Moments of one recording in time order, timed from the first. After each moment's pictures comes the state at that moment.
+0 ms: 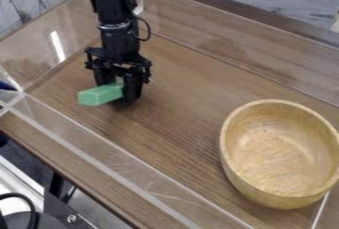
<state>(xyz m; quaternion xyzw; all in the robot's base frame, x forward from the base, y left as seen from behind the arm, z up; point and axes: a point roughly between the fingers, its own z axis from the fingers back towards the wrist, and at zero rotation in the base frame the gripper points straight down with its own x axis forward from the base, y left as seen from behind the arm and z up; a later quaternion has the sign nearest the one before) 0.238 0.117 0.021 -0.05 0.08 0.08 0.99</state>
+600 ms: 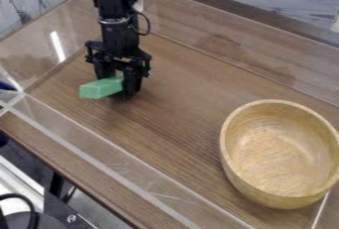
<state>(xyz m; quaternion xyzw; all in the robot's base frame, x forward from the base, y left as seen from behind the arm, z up) 0.250 0.125 0.020 -0.04 0.07 0.09 0.99</state>
